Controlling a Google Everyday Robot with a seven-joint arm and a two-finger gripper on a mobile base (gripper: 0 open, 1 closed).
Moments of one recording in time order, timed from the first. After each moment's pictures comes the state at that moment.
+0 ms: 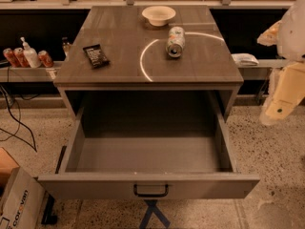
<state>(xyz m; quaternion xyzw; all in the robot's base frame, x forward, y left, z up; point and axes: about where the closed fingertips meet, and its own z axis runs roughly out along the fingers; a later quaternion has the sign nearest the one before) 0.438 -0.217 0.976 -0.60 0.78 -0.03 0.16</state>
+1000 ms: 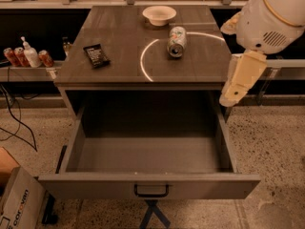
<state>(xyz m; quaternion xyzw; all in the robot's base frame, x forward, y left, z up) 0.488 -0.162 0.971 -0.63 0.74 0.00 0.22</state>
